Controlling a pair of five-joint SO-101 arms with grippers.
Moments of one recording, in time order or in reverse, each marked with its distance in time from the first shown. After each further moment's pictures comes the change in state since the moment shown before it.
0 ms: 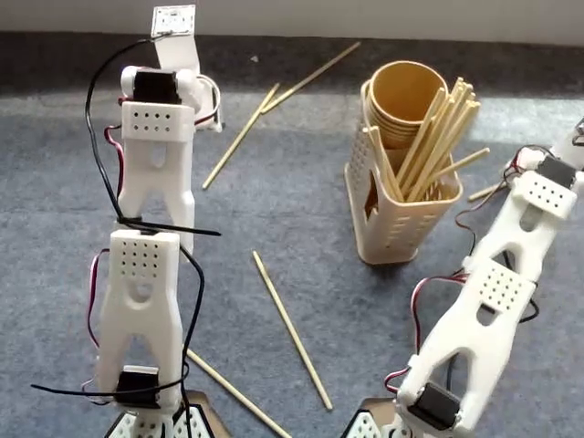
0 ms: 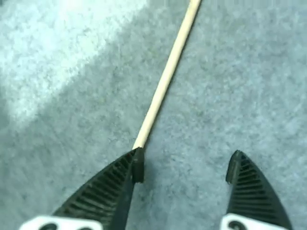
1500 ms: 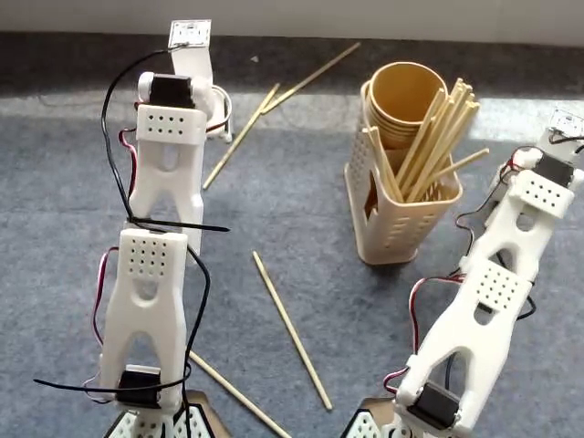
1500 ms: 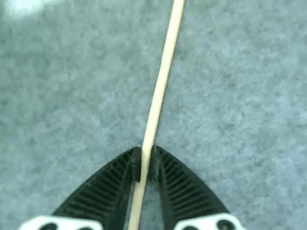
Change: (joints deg) left arm 1.7 3.7 0.0 0.0 0.0; right arm -1.4 0.4 -2.7 16.5 19.3
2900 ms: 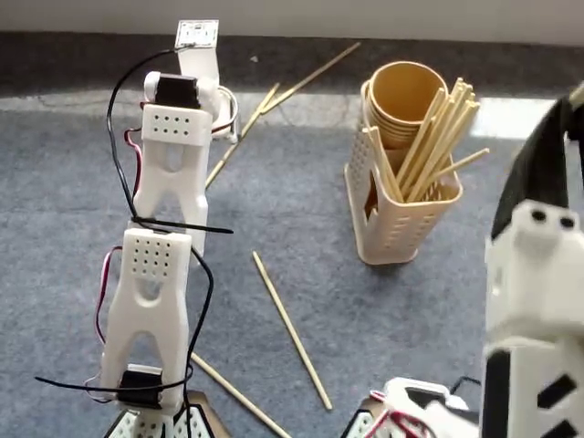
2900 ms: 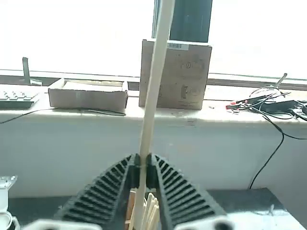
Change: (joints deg) left arm 1.2 0.0 0.0 0.0 0.0; right arm -20.7 -105.5 26.5 8.8 -0.3
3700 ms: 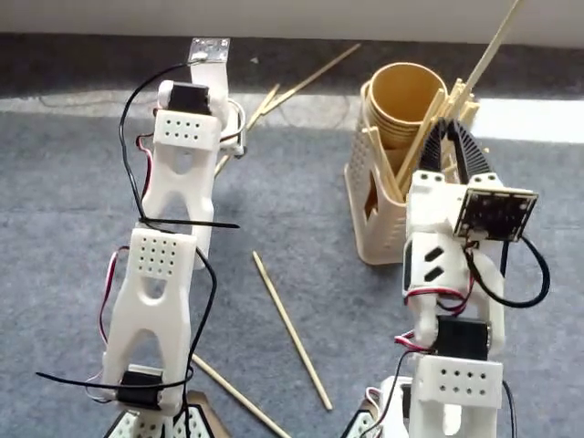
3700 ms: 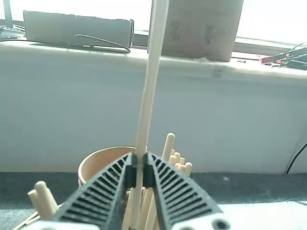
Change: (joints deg) left arm 1.1 4.6 0.0 -0.2 0.0; right arm -4.3 -41.8 127.7 -93.2 1.8
